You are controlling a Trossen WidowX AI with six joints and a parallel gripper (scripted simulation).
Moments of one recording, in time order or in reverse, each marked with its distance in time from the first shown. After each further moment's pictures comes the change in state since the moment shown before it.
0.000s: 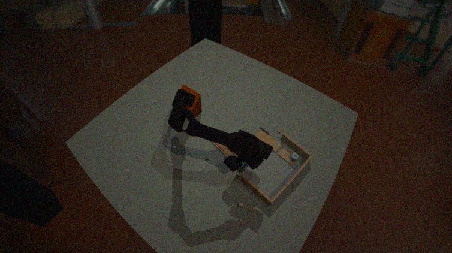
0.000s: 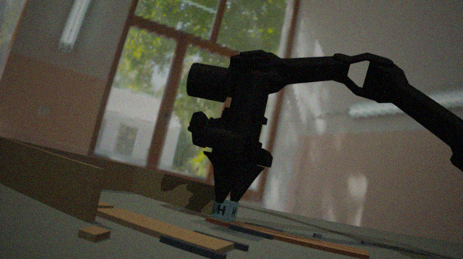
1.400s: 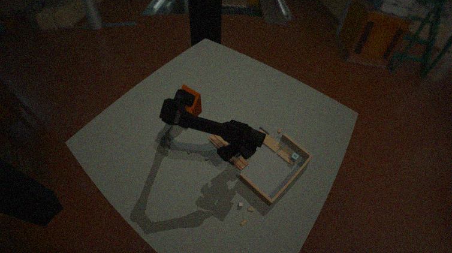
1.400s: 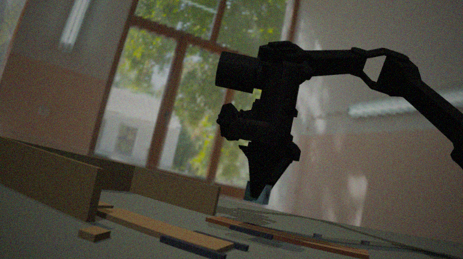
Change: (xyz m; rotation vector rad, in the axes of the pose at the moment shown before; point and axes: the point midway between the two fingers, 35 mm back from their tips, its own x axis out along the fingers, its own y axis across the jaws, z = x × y) arm -0.019 0.001 -0.048 -0.006 0.000 -0.005
